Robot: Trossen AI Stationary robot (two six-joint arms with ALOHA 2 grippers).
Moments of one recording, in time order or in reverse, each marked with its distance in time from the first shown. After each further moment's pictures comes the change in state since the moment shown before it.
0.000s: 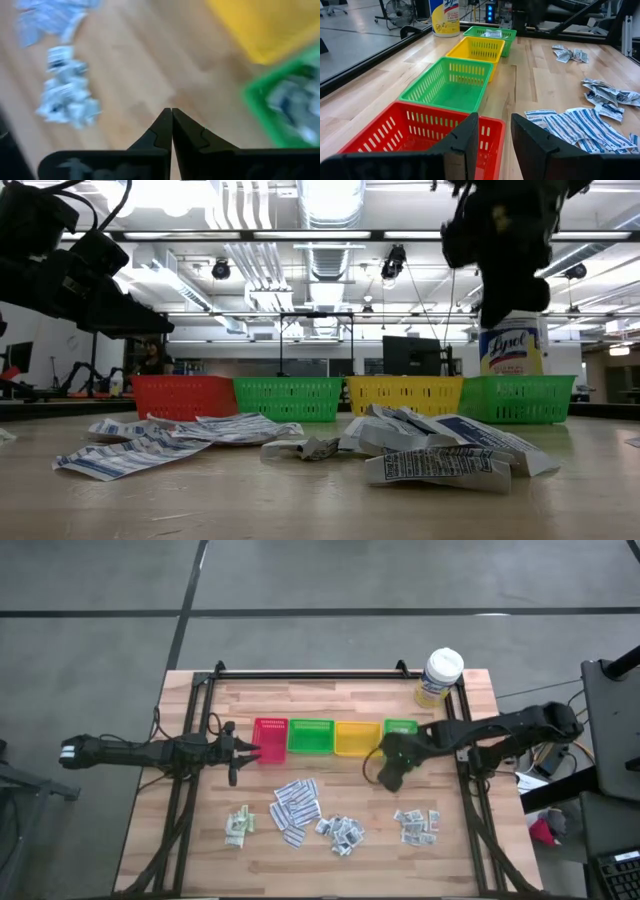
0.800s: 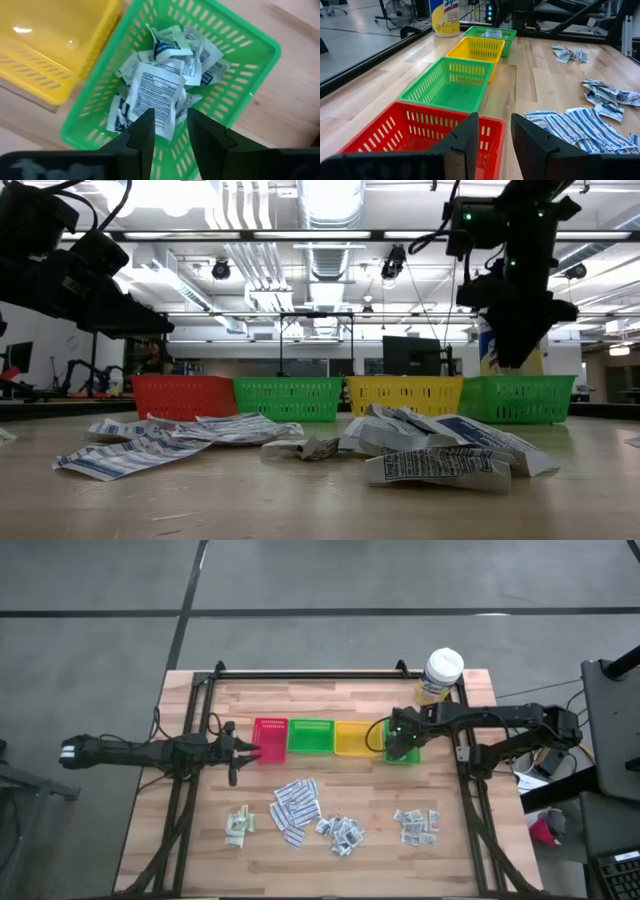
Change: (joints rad) left arm 0.000 0.000 0.000 0.000 0.000 0.000; right arm -0.315 -0.002 -0.050 -0.252 0.209 0.077
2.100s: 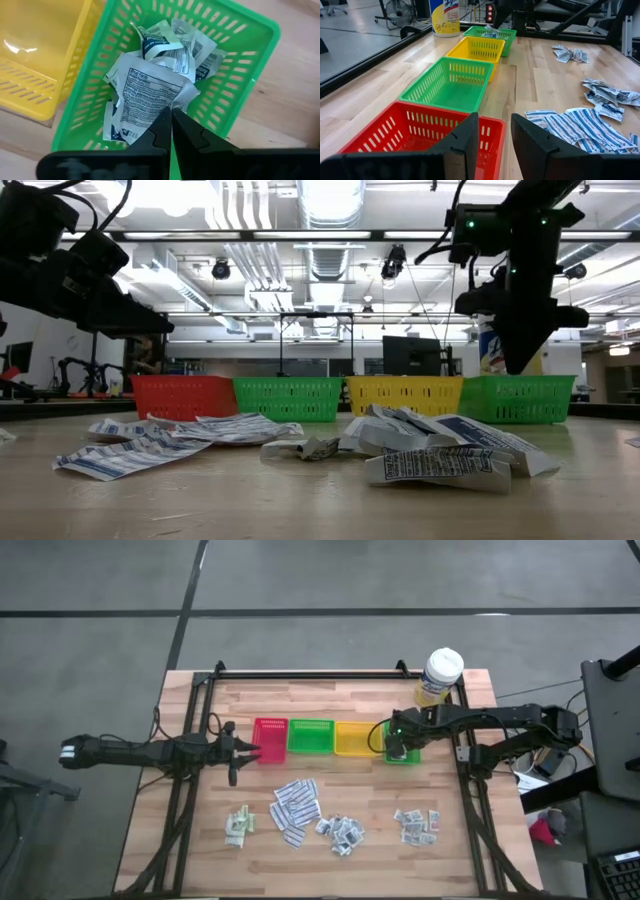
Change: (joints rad) left arm 0.000 0.000 0.000 0.000 0.000 0.000; right arm -0.001 0.001 -0.050 0.038 0.009 0.119
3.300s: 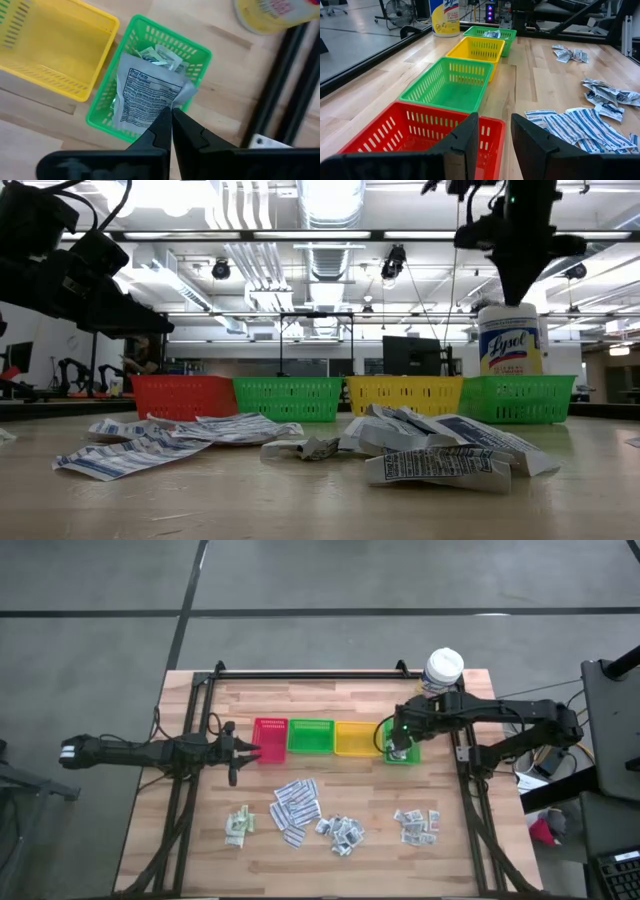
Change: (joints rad) left arm 0.000 0.000 0.000 0.000 0.000 0.000; right arm 0.105 0.000 0.350 -0.413 0.131 0.083
